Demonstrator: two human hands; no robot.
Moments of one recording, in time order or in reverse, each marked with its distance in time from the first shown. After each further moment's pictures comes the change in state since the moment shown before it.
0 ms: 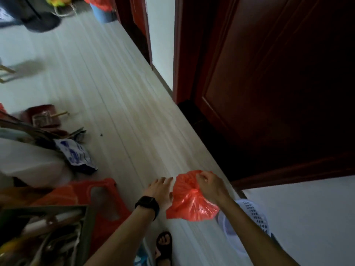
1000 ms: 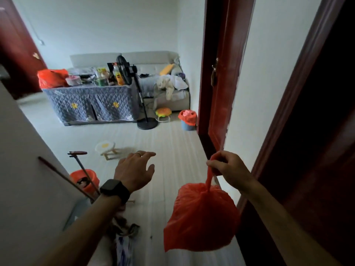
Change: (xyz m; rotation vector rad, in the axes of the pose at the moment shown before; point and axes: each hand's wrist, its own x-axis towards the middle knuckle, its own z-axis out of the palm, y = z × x) left_hand -0.086 -0.177 -0.611 0.042 0.858 -0.383; right_hand 0.105 -0.587 -0.209 0.271 -0.142 -0.713
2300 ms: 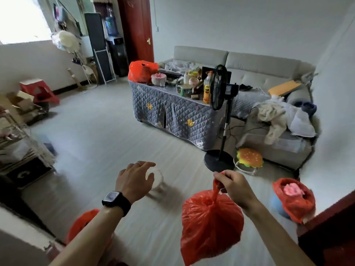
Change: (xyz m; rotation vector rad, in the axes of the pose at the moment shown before) left_hand 0.758 -0.475 0.096 -0.060 0.091 -0.715; right_hand 0.994 -0.100 0.399 -0.043 -0.568 -0.055
